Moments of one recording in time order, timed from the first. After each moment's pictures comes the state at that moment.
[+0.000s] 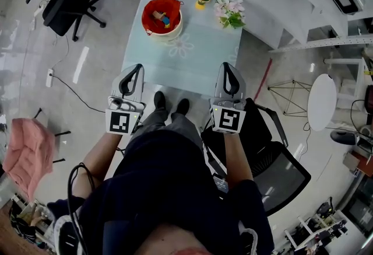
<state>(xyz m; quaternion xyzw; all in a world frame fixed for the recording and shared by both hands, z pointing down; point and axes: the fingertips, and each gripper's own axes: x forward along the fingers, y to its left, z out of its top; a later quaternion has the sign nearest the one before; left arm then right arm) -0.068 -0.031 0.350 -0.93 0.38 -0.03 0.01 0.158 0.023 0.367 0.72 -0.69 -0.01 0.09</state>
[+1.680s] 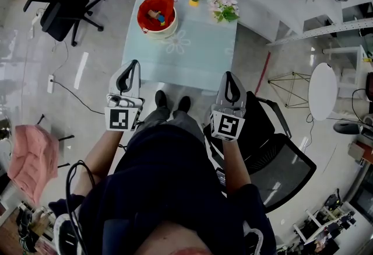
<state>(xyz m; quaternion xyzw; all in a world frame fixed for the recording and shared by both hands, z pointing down) -0.071 -0.024 0.338 -0.93 0.38 -0.03 0.02 0.168 0.086 0.376 0.76 -0.63 0.03 0.11</state>
